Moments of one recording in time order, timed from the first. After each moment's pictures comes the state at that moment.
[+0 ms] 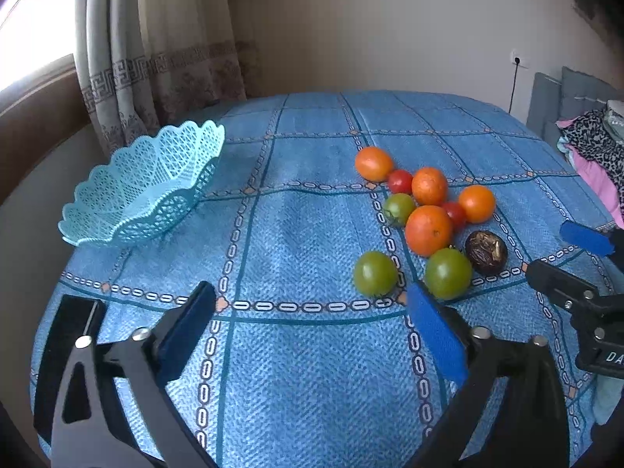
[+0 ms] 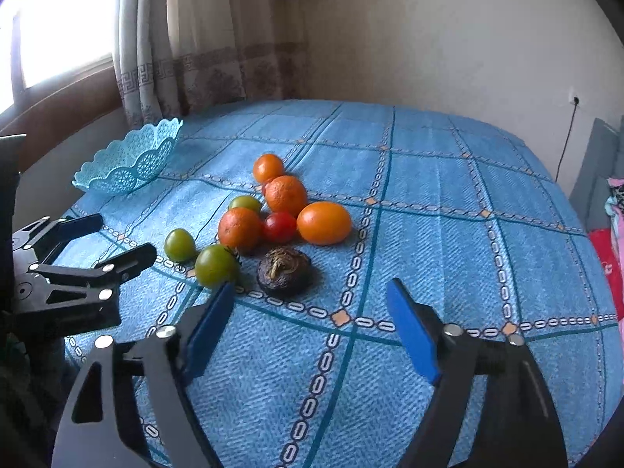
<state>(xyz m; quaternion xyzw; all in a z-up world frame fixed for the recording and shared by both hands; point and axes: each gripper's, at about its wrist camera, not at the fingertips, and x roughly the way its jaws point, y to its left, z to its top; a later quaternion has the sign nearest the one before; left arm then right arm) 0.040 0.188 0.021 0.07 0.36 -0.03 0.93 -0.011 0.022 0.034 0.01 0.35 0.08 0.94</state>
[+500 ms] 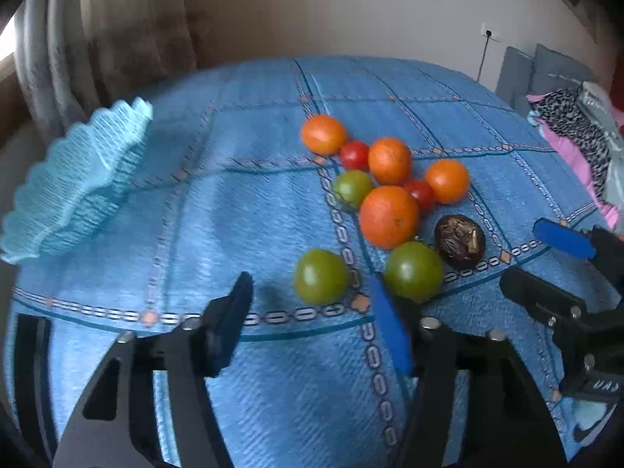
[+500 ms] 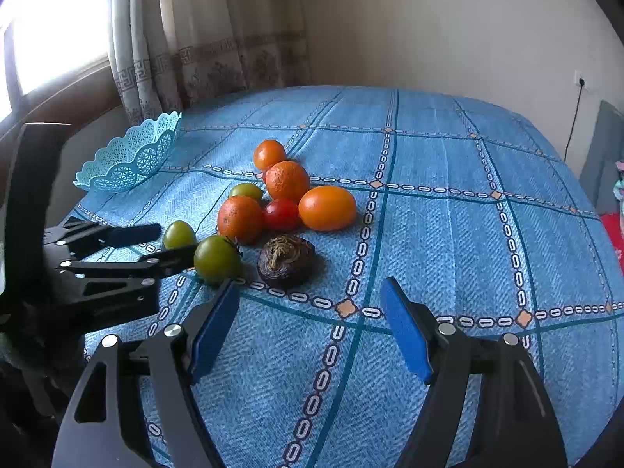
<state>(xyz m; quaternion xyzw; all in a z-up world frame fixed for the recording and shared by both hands) 0.075 0.167 0.001 0.05 0.43 -0.11 0.90 -0.005 0.017 0.028 0.03 0.37 0.09 0.93</state>
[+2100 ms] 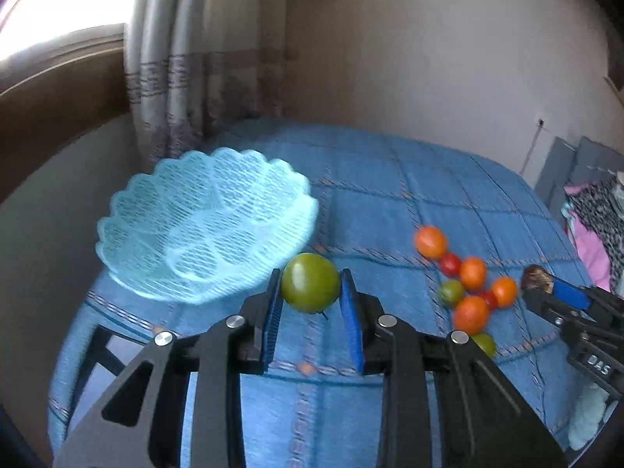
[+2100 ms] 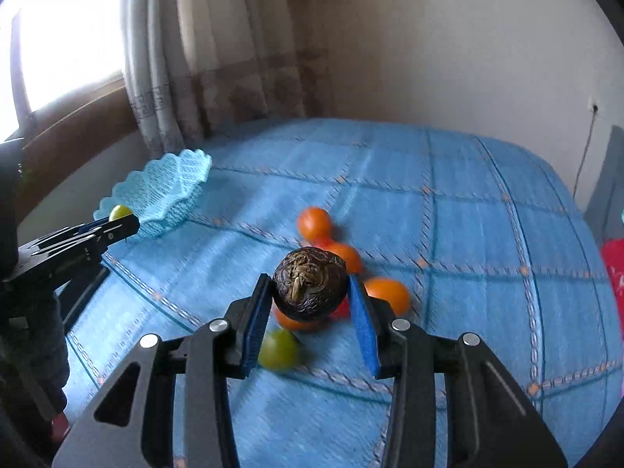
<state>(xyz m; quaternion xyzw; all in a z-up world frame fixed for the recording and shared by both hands) 0.072 0.281 0.081 -0.03 0.32 0.02 0.95 0.039 0.068 0.085 0.02 0.34 0.12 0.93</state>
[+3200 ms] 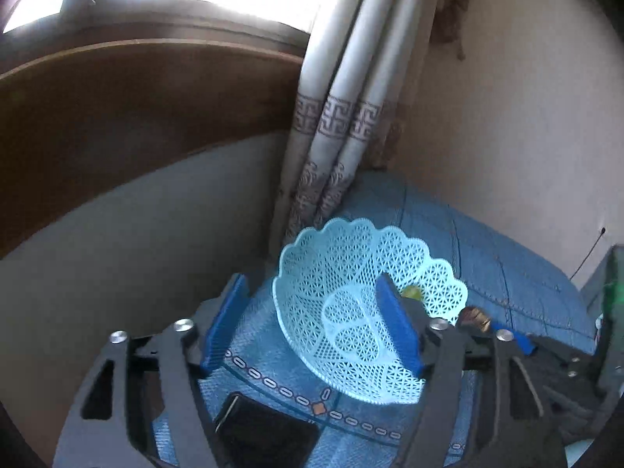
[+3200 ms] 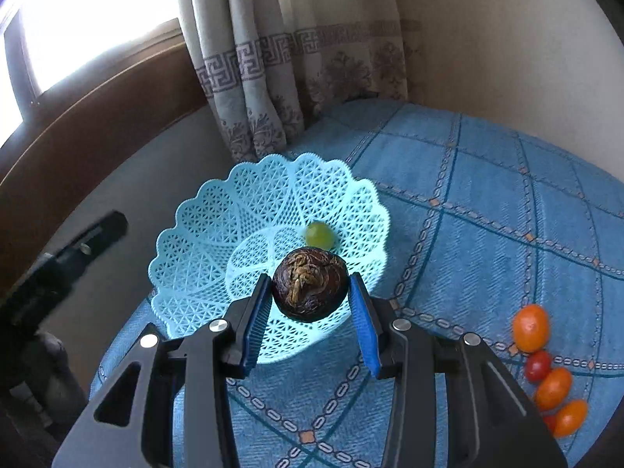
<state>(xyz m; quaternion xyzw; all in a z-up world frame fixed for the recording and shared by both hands) 0.072 0.415 0.116 -0.13 0.25 0.15 0.95 0.153 0.255 0.093 0.02 0.40 0.22 0.89</state>
